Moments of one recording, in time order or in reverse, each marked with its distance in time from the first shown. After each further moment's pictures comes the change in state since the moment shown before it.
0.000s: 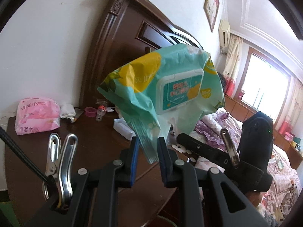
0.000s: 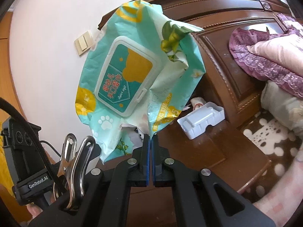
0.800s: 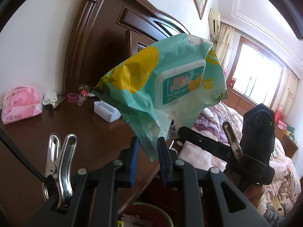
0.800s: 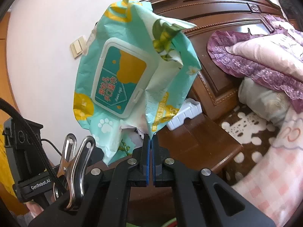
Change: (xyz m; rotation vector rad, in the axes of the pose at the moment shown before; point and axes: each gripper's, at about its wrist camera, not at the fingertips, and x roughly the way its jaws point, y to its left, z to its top) left arm 0.006 -0.035 -0.033 0.041 0.090 -0.064; right arm -0.050 -0.022 -0.022 0.003 -0.008 -0.065
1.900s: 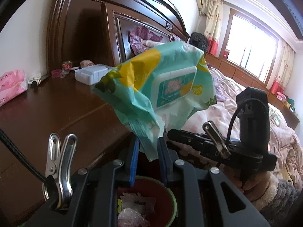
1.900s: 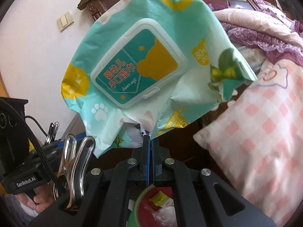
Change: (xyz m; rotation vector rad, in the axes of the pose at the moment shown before) left arm 0.017 -0.042 -0.076 0.128 0.162 -0.008; right arm -0.025 -0.036 -0.080 0.005 0.183 -0.102
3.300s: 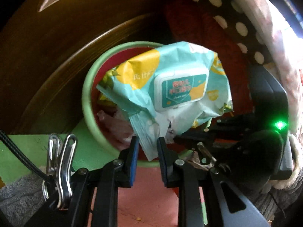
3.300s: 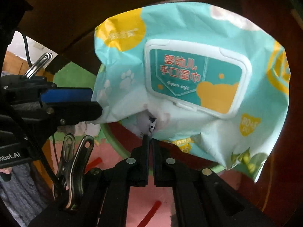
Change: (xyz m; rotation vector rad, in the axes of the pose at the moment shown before) left arm 0.115 0.053 -0.191 -0.190 0.750 0.045; right arm 0.127 0.003 -0.220 -0.113 0.844 -0.094
